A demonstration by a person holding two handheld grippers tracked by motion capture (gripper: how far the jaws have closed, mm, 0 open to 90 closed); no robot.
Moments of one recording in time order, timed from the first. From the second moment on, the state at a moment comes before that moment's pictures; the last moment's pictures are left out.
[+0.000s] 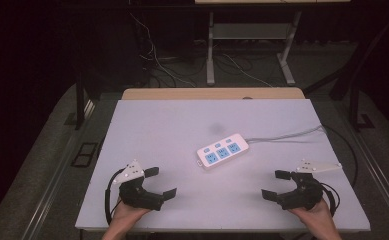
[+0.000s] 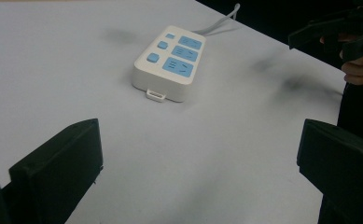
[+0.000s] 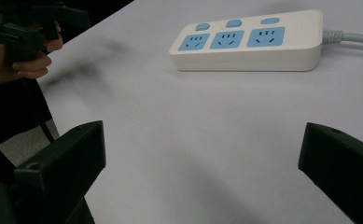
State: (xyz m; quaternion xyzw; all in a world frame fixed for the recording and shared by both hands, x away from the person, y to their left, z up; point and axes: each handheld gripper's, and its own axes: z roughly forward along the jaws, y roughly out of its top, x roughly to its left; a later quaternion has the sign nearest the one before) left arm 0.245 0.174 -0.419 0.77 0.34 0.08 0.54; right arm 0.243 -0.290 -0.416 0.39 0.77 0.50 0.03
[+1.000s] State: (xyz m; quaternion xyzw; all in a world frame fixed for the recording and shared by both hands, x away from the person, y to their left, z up) left arm 0.244 0.175 -0.419 0.77 0.34 0.07 0.54; right arm 0.243 -0.287 -0.419 0.39 0.78 0.48 0.03
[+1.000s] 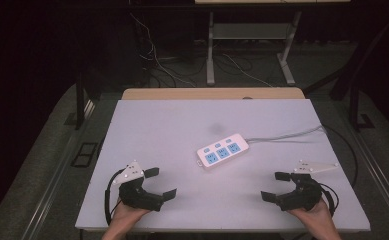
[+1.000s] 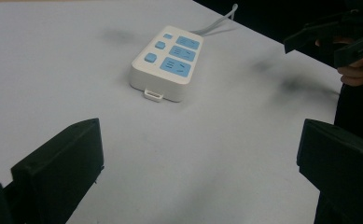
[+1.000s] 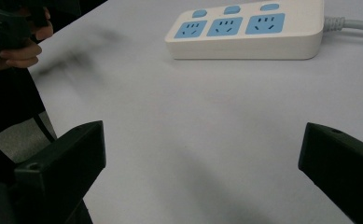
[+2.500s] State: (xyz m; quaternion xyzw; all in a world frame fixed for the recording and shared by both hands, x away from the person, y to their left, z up) left arm 0.243 0.174 -0.421 0.77 0.34 0.07 0.54; right arm 0.277 -0.273 -0.393 0.38 0.82 0.44 0.01
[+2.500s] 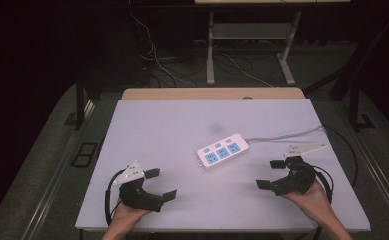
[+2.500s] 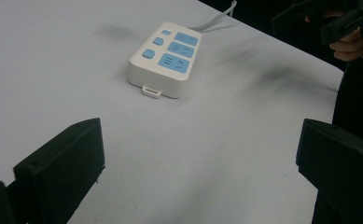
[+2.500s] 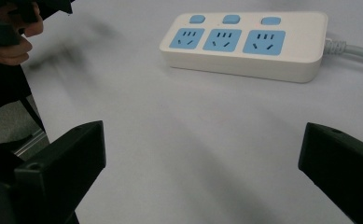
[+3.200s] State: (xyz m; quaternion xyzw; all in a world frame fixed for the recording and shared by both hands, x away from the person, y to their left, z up) left arm 0.244 0.175 -0.421 0.77 0.34 0.07 0.54; right arm 0.305 -0.261 -0.367 0.36 0.83 0.43 0.02
